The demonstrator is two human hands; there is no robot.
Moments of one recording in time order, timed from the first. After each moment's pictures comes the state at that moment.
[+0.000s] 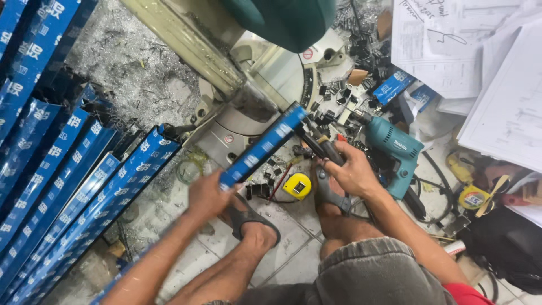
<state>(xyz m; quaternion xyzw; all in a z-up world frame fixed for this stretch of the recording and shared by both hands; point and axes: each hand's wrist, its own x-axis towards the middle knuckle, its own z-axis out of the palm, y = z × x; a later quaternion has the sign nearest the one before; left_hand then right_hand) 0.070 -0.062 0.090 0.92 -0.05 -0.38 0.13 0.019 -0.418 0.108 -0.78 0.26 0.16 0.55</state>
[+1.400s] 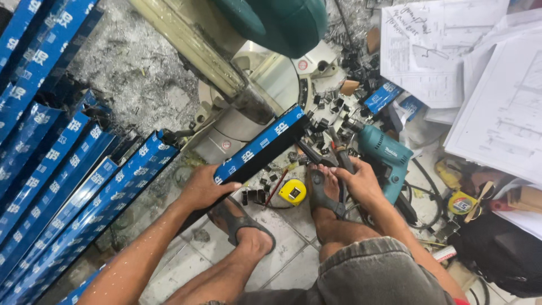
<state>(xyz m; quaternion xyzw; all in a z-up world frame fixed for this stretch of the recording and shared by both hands) 0.134 -0.087 0.123 0.87 -0.02 -0.41 0.27 -0.011 -0.451 0.086 -0.72 0.34 0.16 0.59</state>
